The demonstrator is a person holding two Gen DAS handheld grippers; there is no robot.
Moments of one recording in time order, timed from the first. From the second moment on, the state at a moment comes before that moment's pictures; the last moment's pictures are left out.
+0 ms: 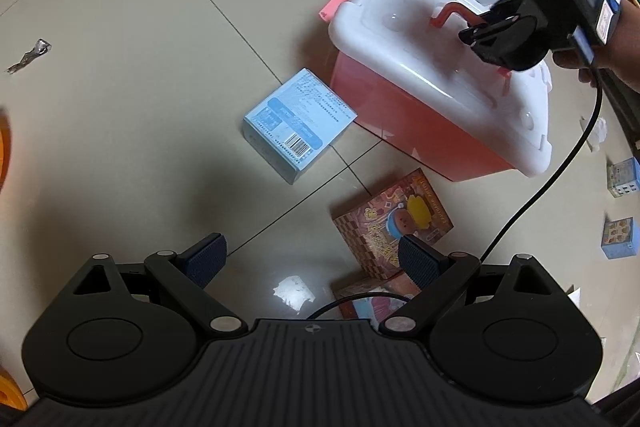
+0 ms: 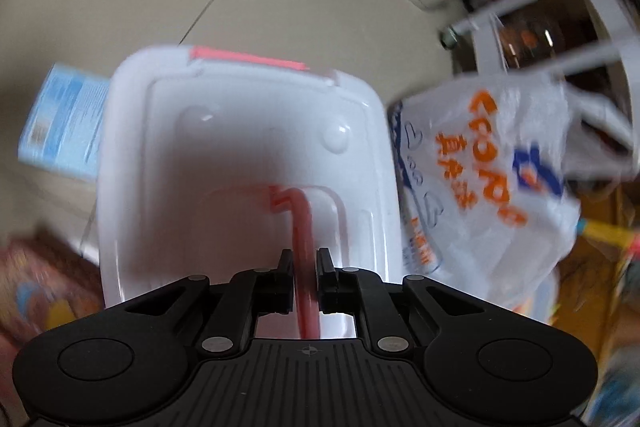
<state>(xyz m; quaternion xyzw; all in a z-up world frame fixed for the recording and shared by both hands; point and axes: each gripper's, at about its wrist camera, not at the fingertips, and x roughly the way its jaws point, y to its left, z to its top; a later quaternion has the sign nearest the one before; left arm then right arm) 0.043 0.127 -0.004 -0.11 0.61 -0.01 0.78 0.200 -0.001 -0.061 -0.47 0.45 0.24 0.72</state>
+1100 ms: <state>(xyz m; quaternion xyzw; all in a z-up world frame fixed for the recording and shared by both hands) 0.024 0.078 0.024 -0.03 0.58 -0.04 0.81 0.102 -0.145 0.022 -0.09 0.45 0.06 0.88</state>
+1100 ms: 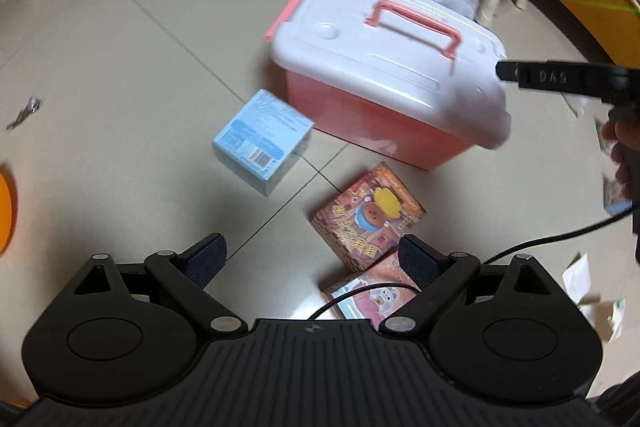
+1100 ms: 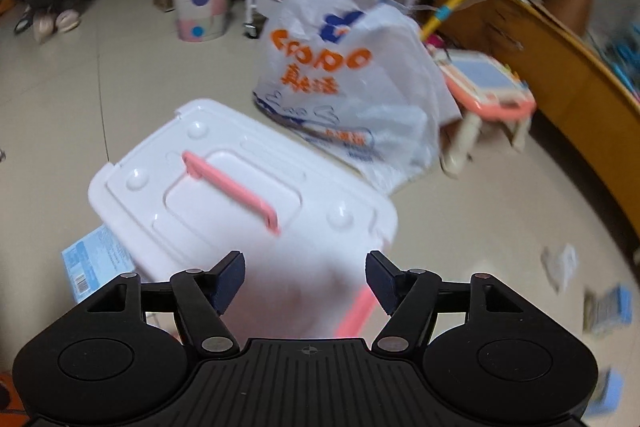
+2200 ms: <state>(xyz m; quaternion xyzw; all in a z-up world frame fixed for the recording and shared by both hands) -0.018 0.016 0.004 0.09 0.56 -0.09 0.82 -0.077 -0.173 0.001 0.09 0.47 -0.06 0.87</state>
